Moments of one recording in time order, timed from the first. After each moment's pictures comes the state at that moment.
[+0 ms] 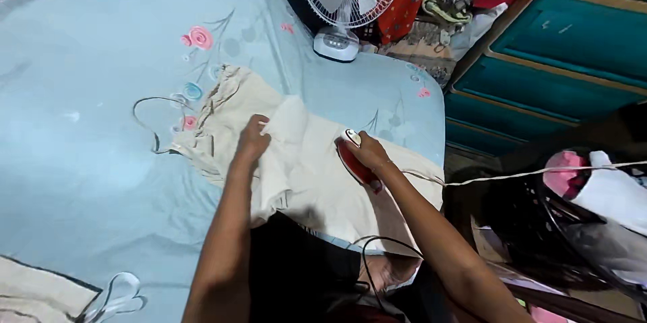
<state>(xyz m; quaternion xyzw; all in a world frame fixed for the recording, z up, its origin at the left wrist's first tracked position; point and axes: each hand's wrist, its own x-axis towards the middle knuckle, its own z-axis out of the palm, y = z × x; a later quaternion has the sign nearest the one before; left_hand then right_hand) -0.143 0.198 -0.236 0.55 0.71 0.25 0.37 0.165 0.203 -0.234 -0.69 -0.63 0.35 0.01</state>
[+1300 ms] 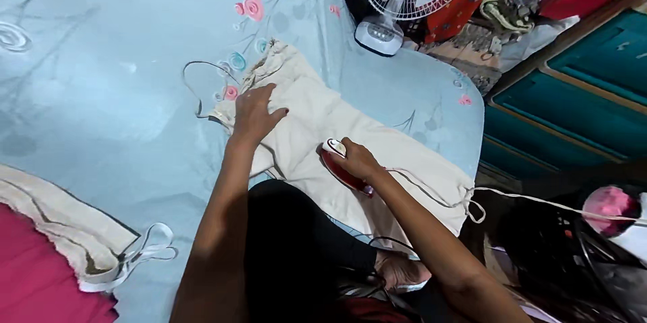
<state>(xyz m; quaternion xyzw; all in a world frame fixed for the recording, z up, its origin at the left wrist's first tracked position) -0.222 0.180 -0.234 0.66 0.69 0.23 0.15 0.062 0.172 -0.239 -0.55 -0.74 0.37 -0.08</state>
